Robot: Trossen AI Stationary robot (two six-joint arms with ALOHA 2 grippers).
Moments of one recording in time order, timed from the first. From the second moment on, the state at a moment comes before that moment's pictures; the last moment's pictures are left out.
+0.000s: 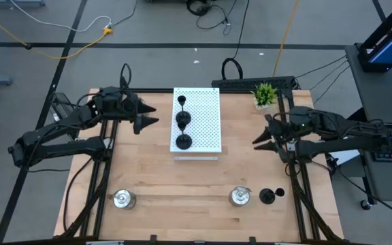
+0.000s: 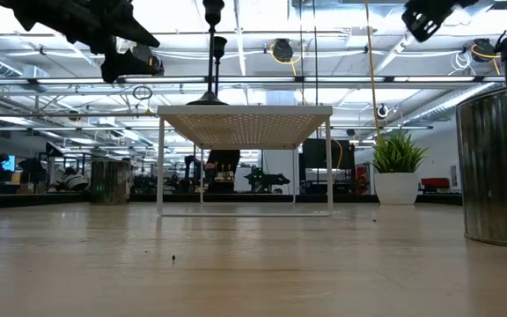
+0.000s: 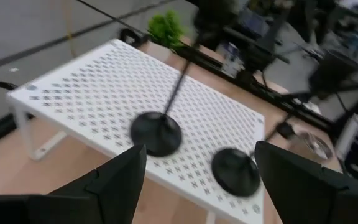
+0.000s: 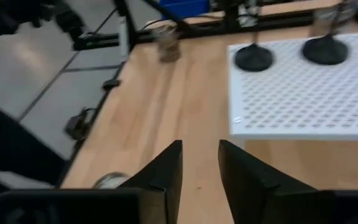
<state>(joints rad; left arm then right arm) 0.55 0.76 0.70 -0.31 0.37 -0.23 -0.06 0.68 0.85 -0.62 -0.32 0.09</state>
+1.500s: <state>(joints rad) 0.53 0.76 0.70 -0.35 0.43 -0.03 0.67 1.29 1.47 -1.50 -0.21 1.03</state>
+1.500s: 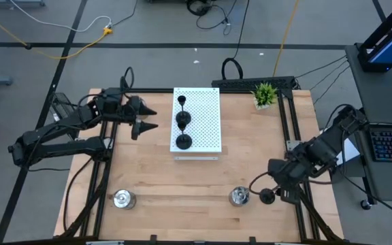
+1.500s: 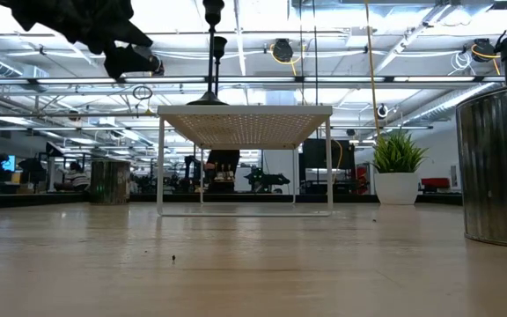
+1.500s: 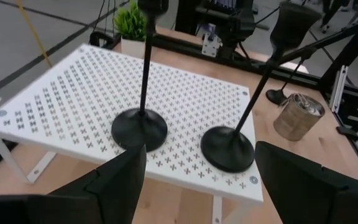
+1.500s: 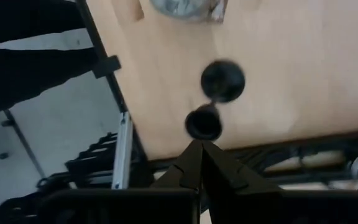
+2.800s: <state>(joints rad) 0.53 0.76 0.70 -0.36 0.43 -0.01 0.73 1.31 1.25 -1.44 -0.19 1.24</state>
